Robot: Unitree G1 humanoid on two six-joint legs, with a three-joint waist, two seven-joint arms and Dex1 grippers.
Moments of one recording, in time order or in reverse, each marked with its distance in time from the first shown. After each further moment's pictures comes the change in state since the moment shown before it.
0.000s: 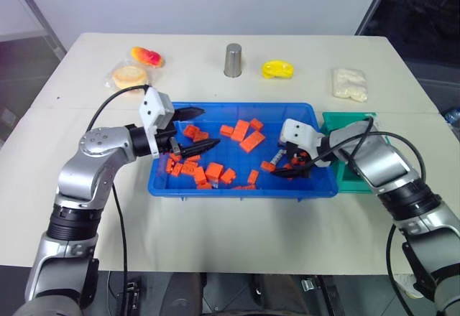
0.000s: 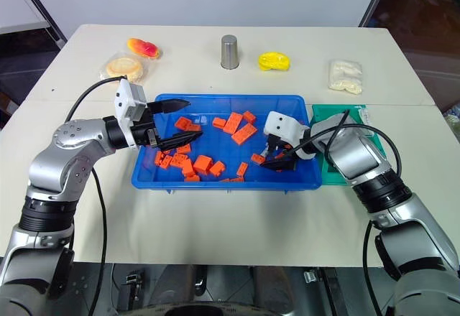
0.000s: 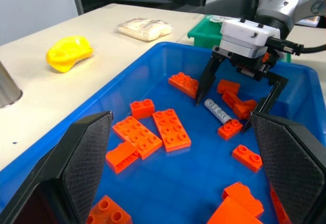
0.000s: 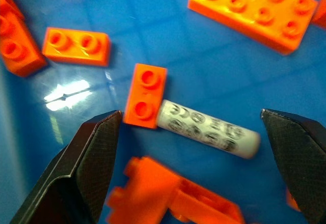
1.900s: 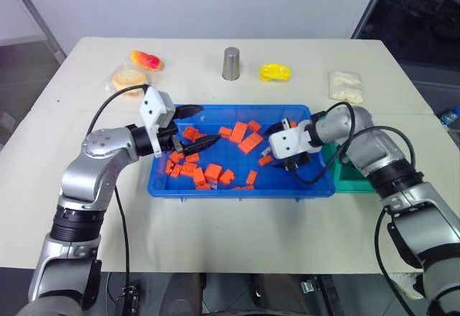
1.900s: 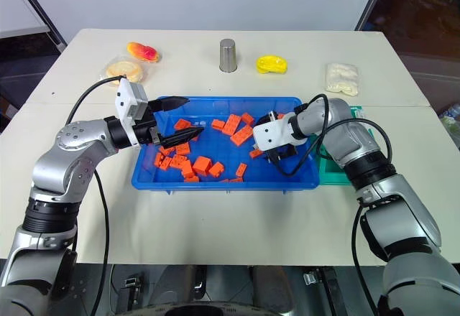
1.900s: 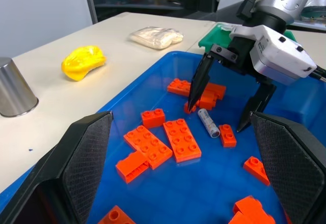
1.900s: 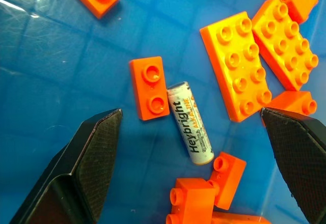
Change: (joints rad) left arm 0.008 -0.018 -0.001 -0.005 0.005 -0.018 0.057; right arm -0.144 0.073 0.035 0.335 -0.343 -0.817 0.139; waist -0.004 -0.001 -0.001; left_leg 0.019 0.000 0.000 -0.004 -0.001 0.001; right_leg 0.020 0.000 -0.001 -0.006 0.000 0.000
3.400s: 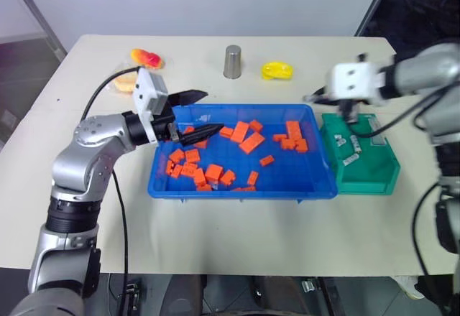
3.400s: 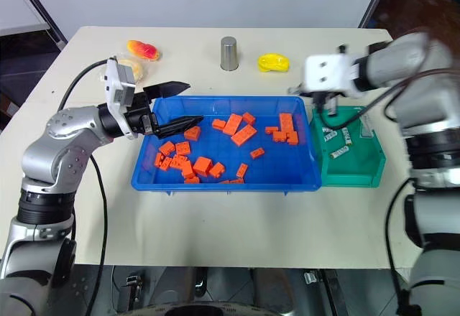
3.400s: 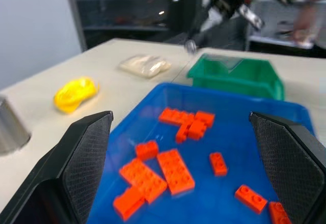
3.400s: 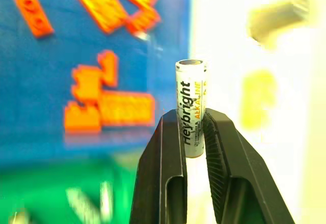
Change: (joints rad) left arm -0.119 0.012 0.022 0.023 -0.112 0.039 -0.094; right arm -0.015 -0.330 -0.346 -0.251 0.158 0.349 0.124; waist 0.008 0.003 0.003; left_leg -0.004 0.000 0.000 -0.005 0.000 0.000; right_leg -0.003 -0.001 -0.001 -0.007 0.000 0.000
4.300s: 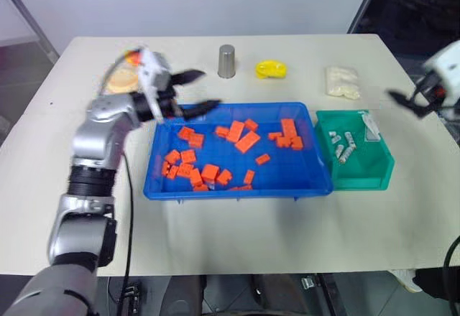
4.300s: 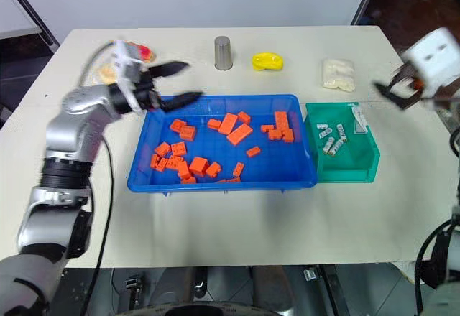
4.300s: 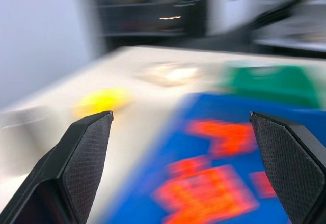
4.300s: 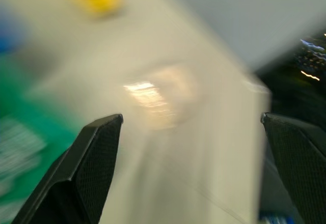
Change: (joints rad) left arm -0.168 0.003 0.073 0.402 0.175 -0.224 0.070; right arm 0.184 0.000 -0.411 0.336 0.161 0.142 -0.637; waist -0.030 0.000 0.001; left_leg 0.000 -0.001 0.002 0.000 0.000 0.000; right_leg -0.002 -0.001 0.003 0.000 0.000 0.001
